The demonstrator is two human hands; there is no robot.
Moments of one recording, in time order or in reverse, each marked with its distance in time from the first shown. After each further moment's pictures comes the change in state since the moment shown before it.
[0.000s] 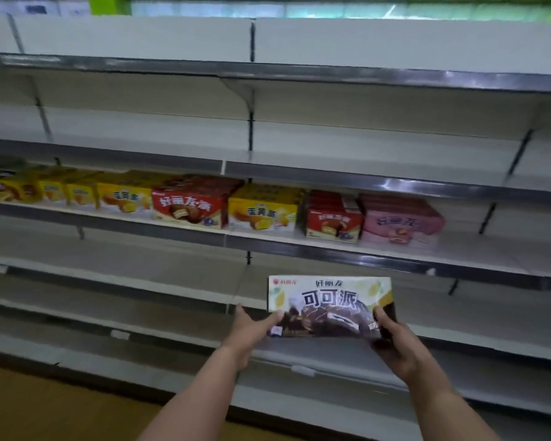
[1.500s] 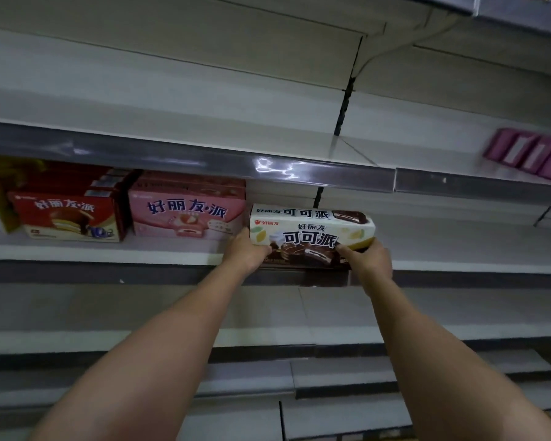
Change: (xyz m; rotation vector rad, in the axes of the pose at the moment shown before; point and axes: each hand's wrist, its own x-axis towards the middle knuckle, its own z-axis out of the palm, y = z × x) left_hand 0.166 0.141 0.550 0.310 -0.180 0.308; right_hand 0.221 -0.323 -0.345 -0.962 0.691 -0.354
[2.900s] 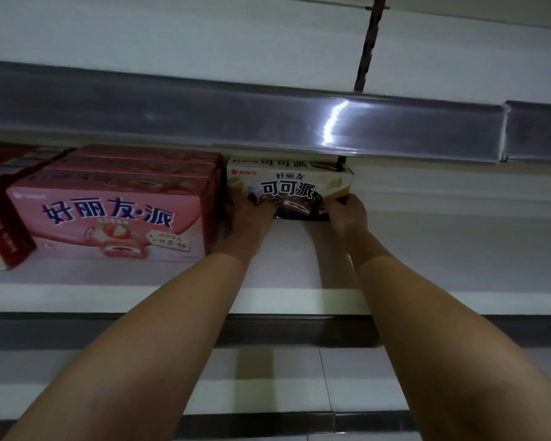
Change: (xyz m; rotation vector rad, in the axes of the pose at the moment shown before) left_hand 0.187 0.004 0.093 -0.300 0.307 0.010; right_hand 0.183 -0.036 0.123 0.300 -0.161 -0.144
